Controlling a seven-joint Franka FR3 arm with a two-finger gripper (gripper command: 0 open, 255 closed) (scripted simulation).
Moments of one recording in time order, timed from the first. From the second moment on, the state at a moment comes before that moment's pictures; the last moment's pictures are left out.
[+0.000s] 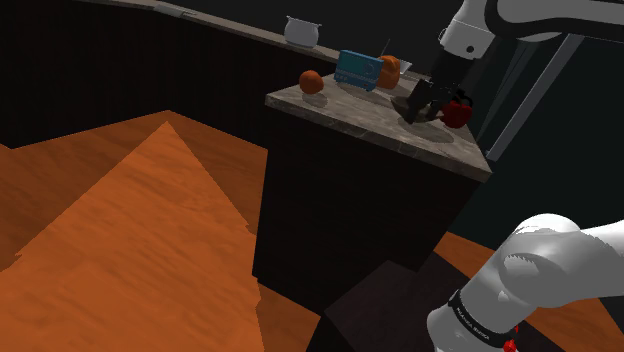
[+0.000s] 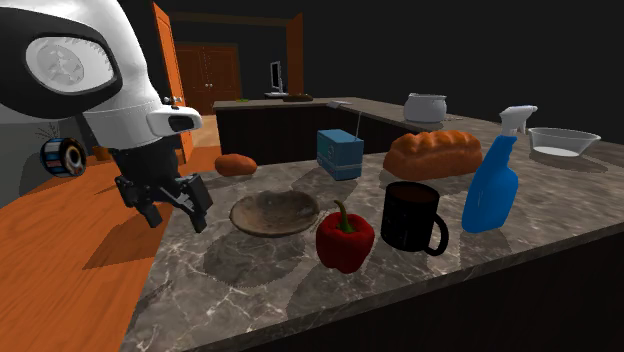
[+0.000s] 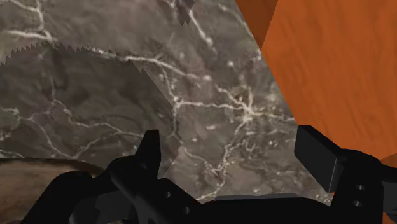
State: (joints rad) arm -0.02 -0.75 -0.02 -2.31 -0.07 1.70 0.05
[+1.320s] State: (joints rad) arm -0.10 -0.49 -0.31 -1.94 -0.33 1.60 -0.45
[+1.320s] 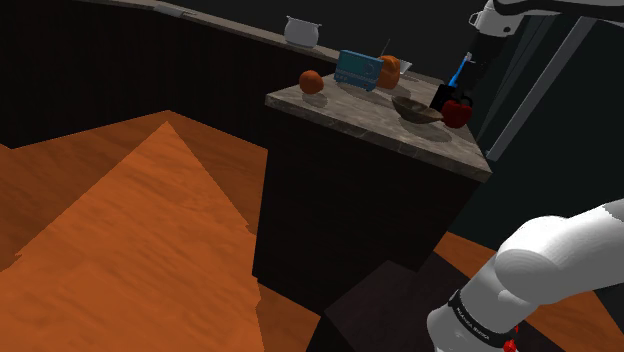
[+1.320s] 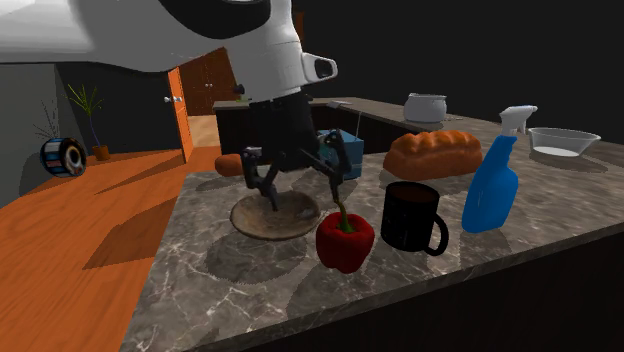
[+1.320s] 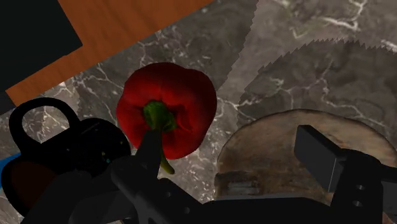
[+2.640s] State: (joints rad) arm -0.11 -0.41 -0.39 -1.91 -0.37 1.68 -0.56
